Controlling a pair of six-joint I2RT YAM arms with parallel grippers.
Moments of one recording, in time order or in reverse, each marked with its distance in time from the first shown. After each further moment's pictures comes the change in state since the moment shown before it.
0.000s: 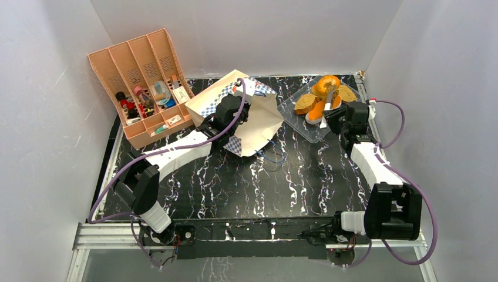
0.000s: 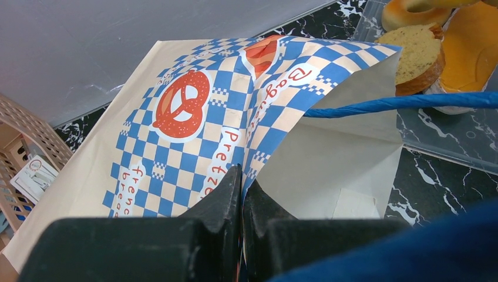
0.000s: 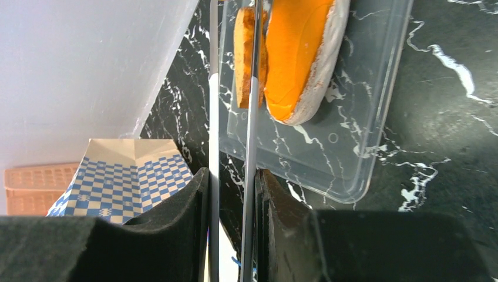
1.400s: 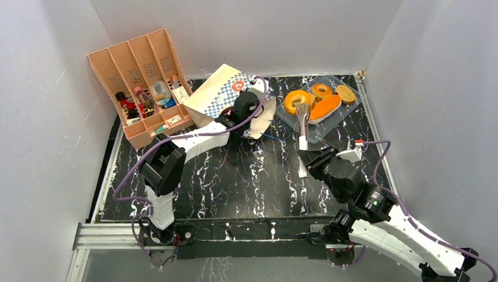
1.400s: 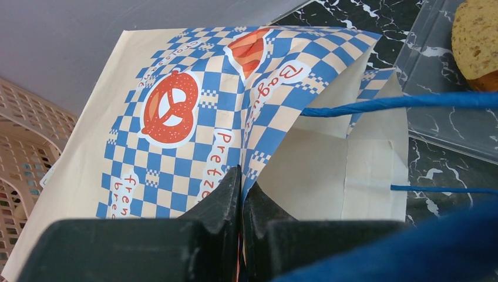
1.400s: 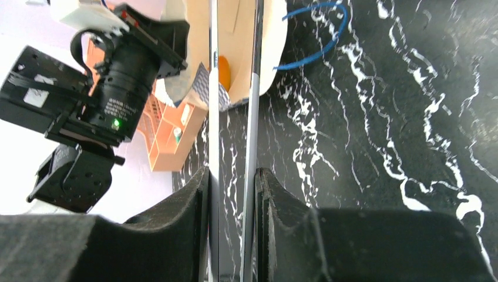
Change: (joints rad) left arm -0.006 0.268 0.201 -0.023 -0.153 0.111; right arm 0.926 -0.792 -0.171 -0.525 0.549 0.266
